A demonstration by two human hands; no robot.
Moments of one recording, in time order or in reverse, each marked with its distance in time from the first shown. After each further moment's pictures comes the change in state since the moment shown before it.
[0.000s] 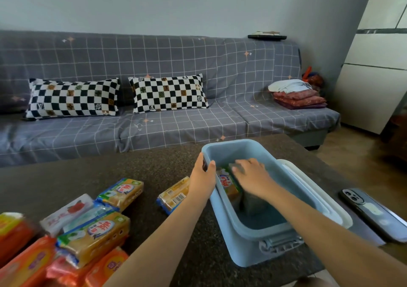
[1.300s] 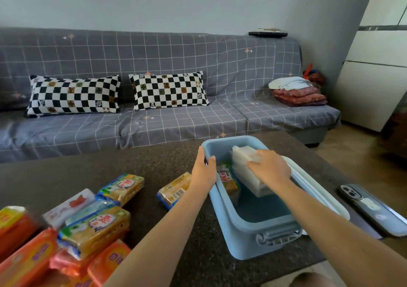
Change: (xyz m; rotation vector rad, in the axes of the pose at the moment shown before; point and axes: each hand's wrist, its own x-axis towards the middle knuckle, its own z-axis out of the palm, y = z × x) left_hand -0.002 0.006 0.003 0.045 -0.007 0.025; right_hand -0.004 0.010 -0.025 -0.065 0.259 0.229
